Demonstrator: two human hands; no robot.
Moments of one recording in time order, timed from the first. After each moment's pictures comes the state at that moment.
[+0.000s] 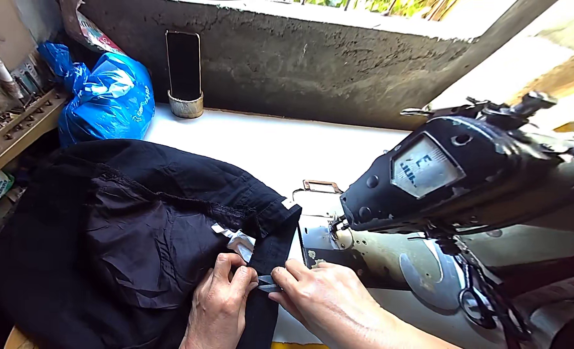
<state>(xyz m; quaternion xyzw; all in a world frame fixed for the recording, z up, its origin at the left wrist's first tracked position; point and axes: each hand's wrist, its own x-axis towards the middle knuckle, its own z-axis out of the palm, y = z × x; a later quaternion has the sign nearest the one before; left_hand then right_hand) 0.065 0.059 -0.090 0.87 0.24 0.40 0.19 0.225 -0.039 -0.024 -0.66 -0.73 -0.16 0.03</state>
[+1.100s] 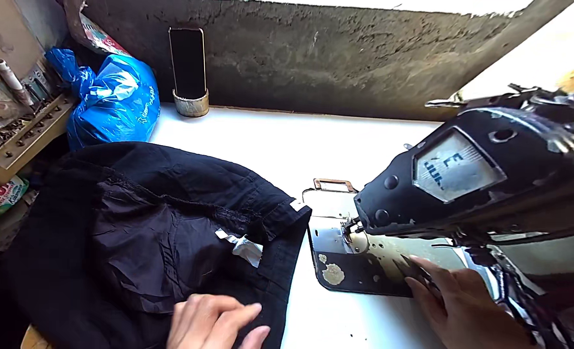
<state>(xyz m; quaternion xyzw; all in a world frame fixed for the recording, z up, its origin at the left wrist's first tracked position) 0.018 0.030 -0.018 0.83 0.29 0.35 0.32 0.333 -0.157 -0.054 -0.86 -0.48 -0.09 0.13</state>
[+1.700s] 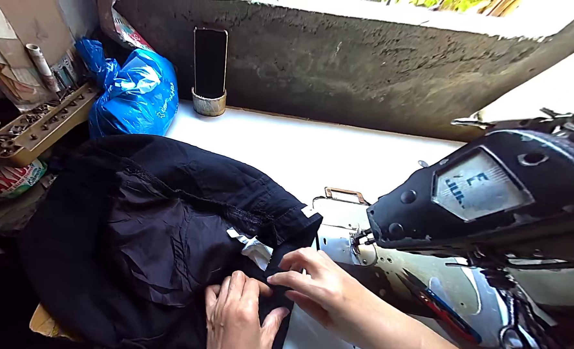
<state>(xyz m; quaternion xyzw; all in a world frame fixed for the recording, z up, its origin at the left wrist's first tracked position) 0.068 0.025 -0.062 0.84 0.40 0.29 0.24 0.263 -0.022 -0.048 -0.54 -0.80 0.03 0.25</state>
